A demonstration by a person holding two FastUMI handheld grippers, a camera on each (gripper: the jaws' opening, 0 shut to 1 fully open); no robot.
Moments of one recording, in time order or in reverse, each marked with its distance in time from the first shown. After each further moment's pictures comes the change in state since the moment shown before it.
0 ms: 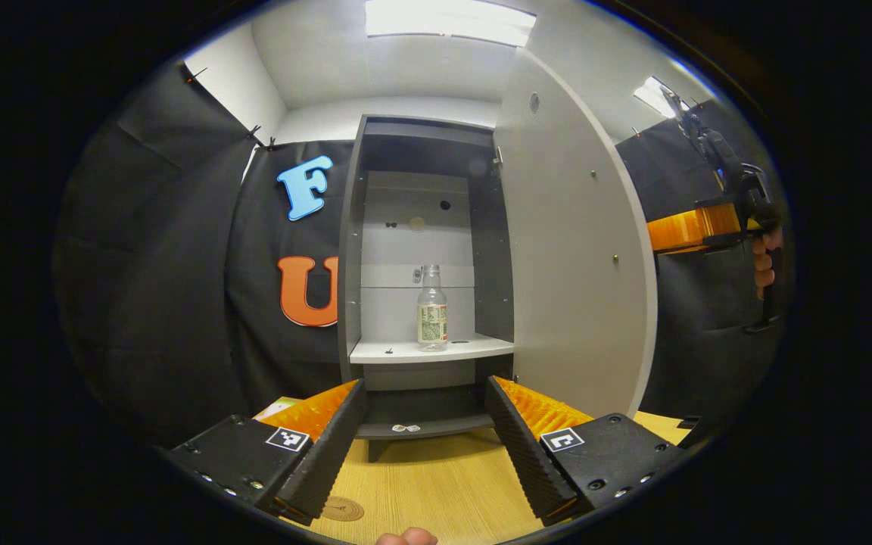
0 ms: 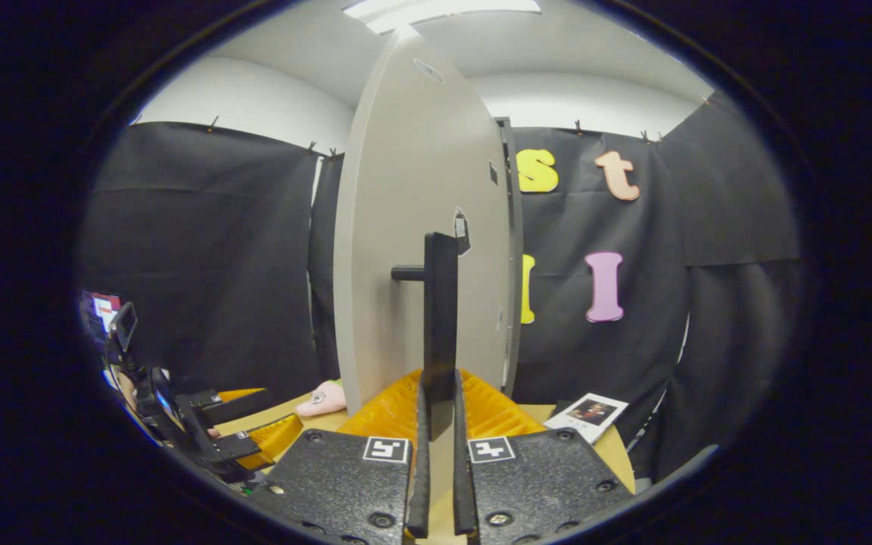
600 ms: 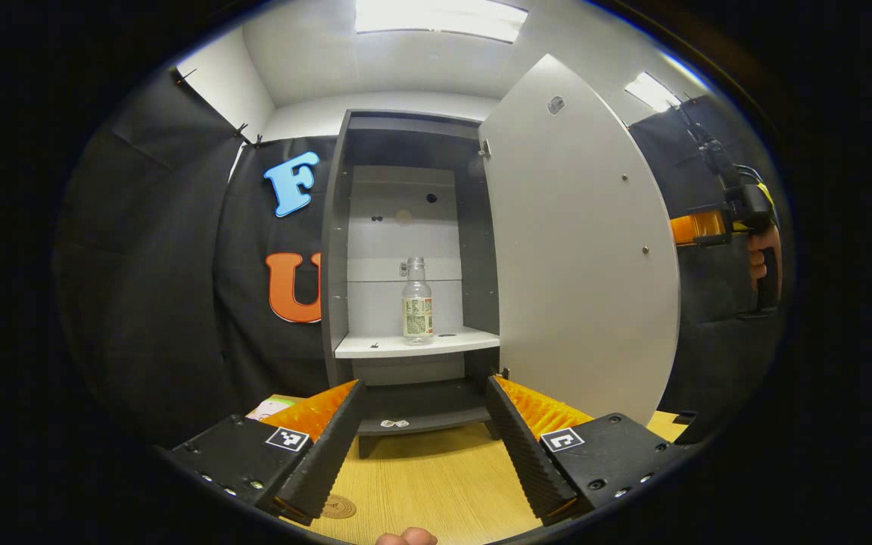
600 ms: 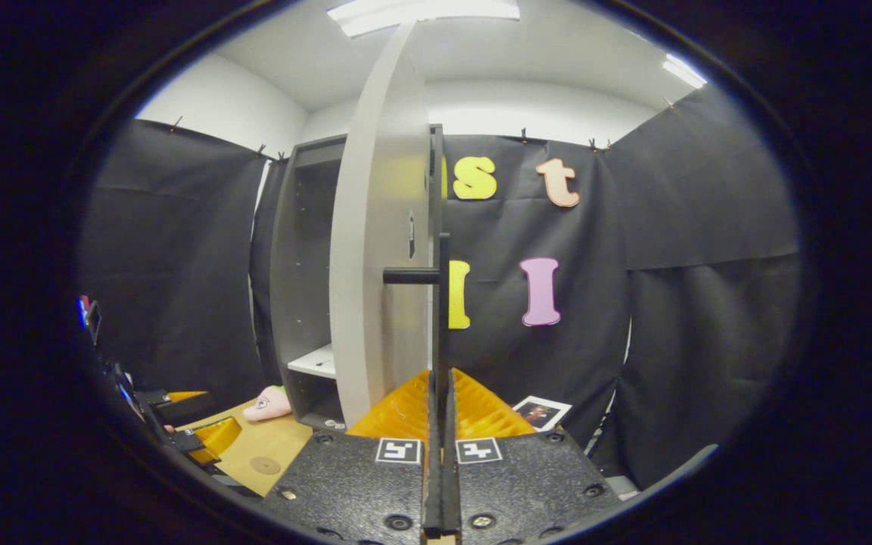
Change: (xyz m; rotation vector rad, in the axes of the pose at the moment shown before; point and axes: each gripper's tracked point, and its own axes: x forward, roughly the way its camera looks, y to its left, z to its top) left arm 0.003 -0.019 -0.007 0.022 0.021 -0.033; right arm -0.005 -0.074 0.004 0.000 -0.036 -0.174
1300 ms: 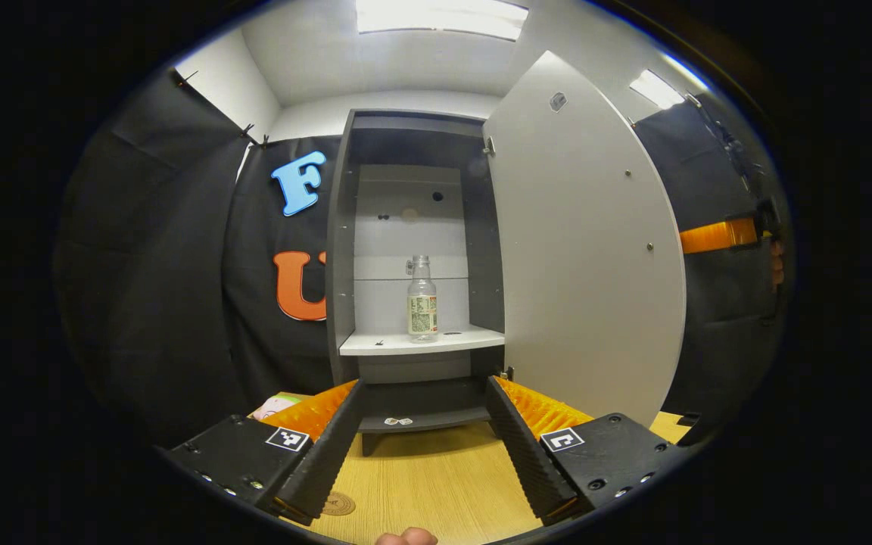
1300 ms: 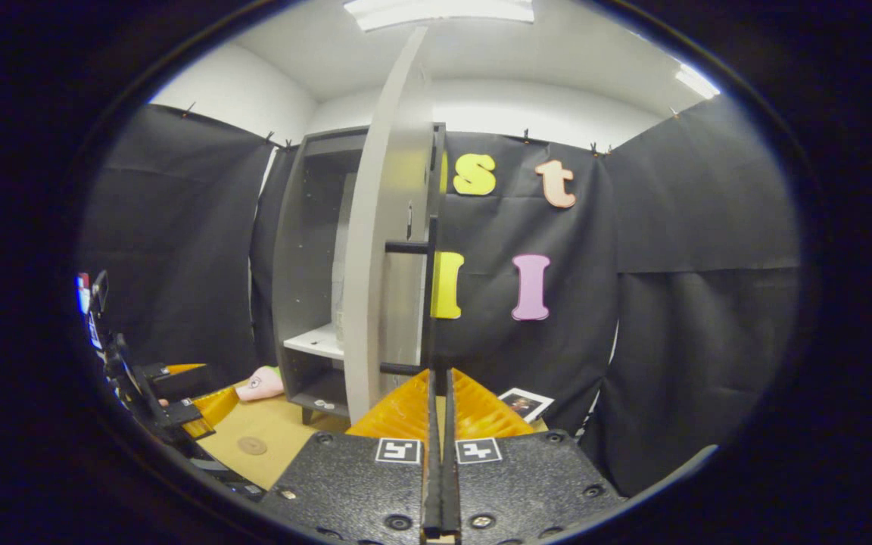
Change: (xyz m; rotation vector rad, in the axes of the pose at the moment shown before) left arm 0.000 -0.001 -0.002 -0.003 0.005 0.044; right arm -0.037 -0.022 -0.025 -0.022 0.043 -0.036
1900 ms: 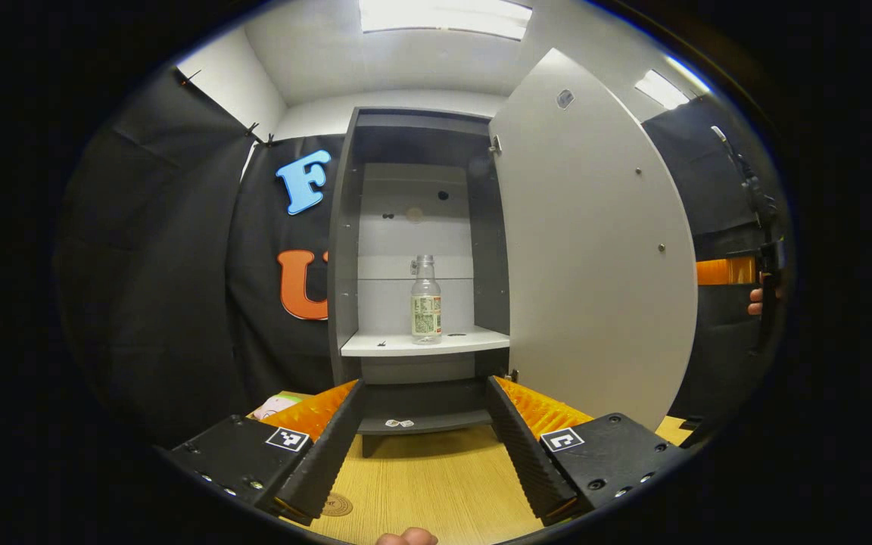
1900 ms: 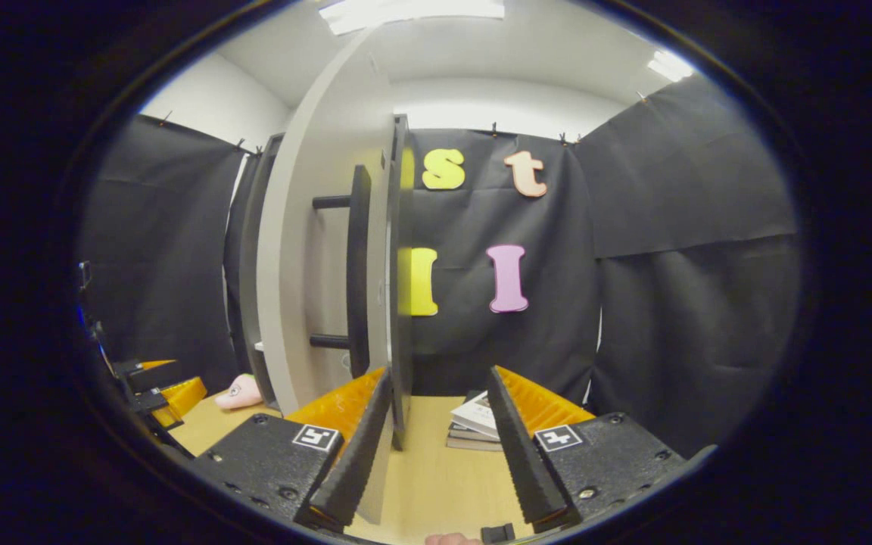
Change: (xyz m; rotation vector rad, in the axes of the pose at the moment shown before) left arm 0.014 0.002 0.003 -0.016 -0.003 0.031; right arm 0.027 -0.032 -0.025 0.091 -0.032 -0.060
